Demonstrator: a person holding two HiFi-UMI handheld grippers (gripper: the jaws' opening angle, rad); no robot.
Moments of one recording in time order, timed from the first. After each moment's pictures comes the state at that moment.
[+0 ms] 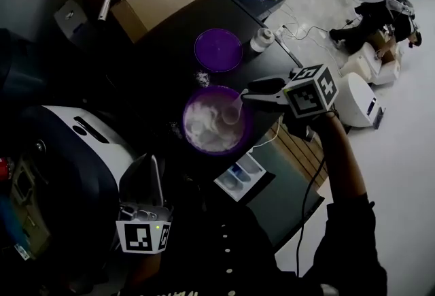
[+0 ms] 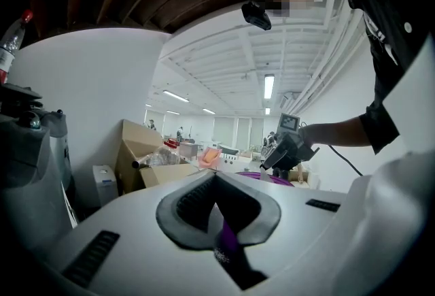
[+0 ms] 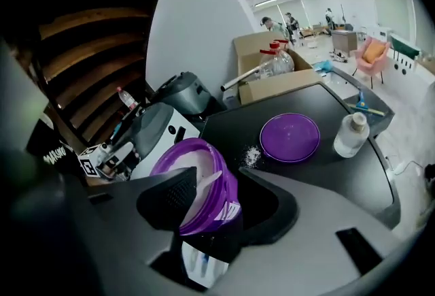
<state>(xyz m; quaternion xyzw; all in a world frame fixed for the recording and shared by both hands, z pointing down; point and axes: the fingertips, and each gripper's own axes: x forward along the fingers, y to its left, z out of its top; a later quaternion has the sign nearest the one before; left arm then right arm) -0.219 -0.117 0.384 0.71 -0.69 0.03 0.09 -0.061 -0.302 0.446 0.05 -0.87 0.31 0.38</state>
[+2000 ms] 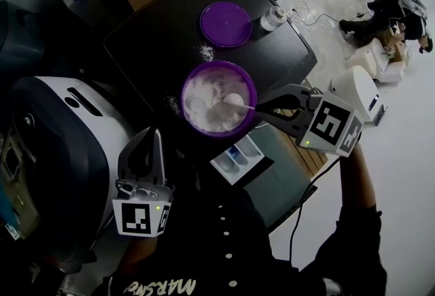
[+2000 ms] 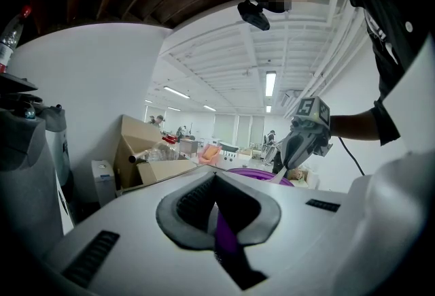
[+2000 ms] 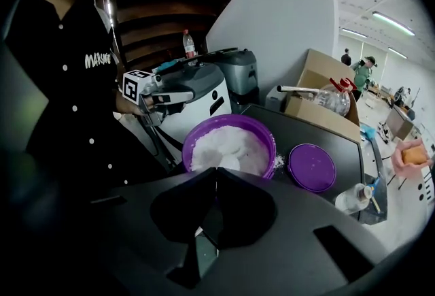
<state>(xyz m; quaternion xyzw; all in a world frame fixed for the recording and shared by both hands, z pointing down) -0.204 -0.127 0.395 0.71 -0.69 0.03 0.11 -0.039 -0.214 0.419 -0.12 -0.89 0.03 0.44</state>
